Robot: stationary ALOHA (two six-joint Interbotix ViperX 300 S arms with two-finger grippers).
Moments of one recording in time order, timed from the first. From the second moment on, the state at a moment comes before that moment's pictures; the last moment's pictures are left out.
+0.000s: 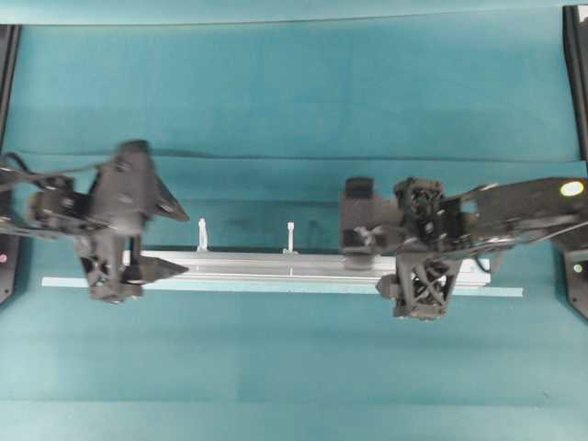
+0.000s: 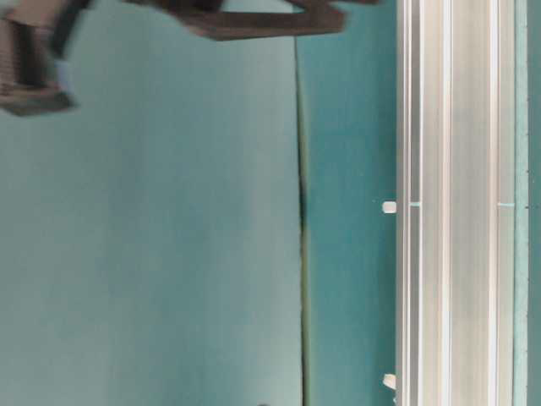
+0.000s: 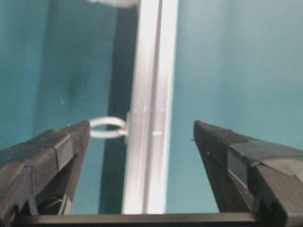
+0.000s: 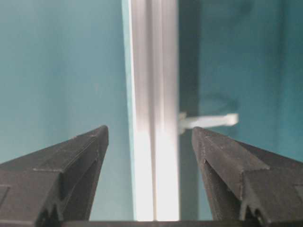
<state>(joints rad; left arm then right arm) 0.01 -0.48 0.90 0.02 0.30 -0.10 0.02 -0.18 0.61 0.00 0.67 0.08</state>
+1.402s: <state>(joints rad) 0.06 -0.96 0.91 0.02 0.13 -0.11 -0.10 -0.77 0.76 -0.03 0.36 0.08</state>
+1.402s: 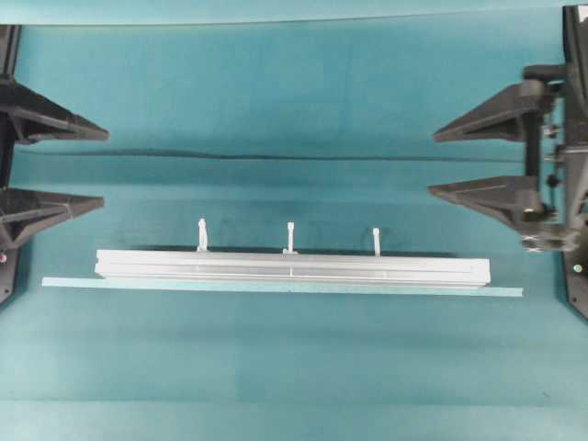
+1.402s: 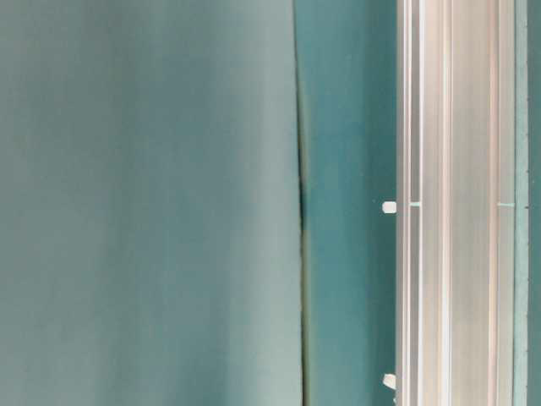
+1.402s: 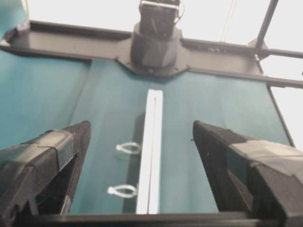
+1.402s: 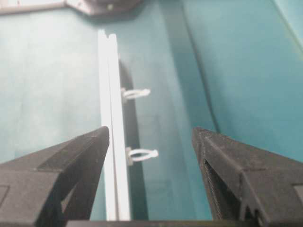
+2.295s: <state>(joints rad) 0.06 -1.02 0.91 0.02 0.07 -0.11 -0.10 -0.96 0.86 -0.02 0.35 0.11</state>
